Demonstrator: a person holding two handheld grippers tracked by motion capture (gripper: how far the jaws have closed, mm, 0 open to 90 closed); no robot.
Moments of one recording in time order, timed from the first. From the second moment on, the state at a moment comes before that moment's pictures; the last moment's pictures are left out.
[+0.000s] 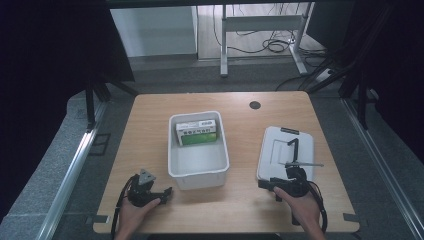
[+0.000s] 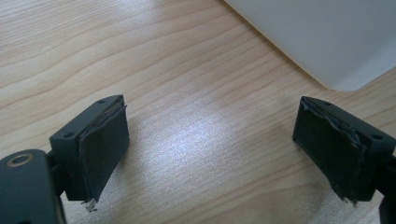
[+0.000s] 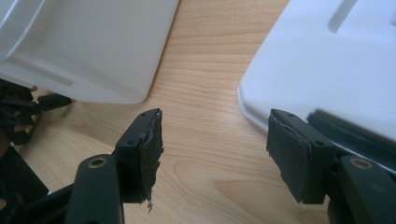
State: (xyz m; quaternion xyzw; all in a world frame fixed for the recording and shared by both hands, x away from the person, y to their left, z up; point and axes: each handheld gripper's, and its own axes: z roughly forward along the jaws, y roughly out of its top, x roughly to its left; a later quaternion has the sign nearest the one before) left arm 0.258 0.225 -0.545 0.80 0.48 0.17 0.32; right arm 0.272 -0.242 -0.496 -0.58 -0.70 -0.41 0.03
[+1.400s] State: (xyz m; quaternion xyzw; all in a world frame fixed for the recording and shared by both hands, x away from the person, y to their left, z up) left arm 0.257 0.225 -0.545 0.80 0.48 0.17 0.32; right arm 0.273 -0.235 -0.455 -0.55 -0.72 -0.43 -0.02
